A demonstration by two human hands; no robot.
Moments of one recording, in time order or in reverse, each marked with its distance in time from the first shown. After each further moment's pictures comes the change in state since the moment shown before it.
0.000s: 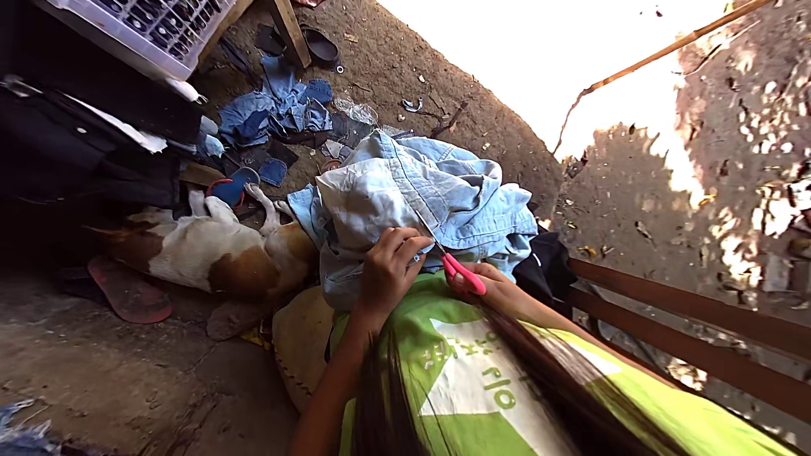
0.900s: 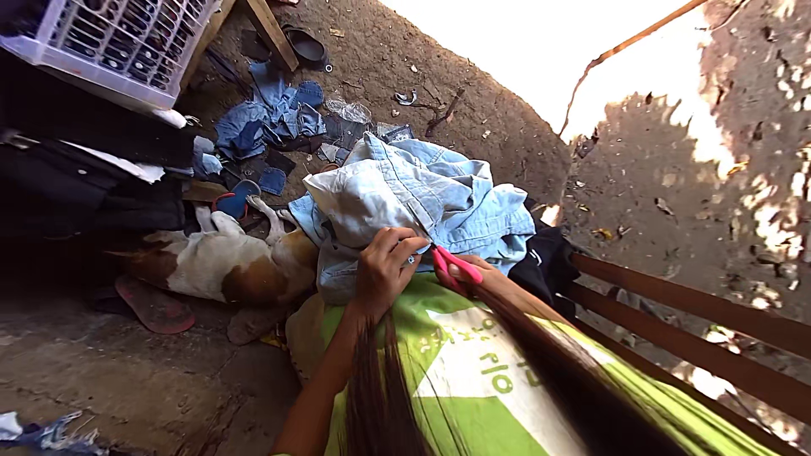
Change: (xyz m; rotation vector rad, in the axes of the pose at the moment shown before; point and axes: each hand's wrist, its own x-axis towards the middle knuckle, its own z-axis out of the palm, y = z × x) left_hand 0.037 0.001 0.001 -0.001 -0.112 0.049; right_hand 0.017 -0.017 -0.015 0.187 0.004 0.003
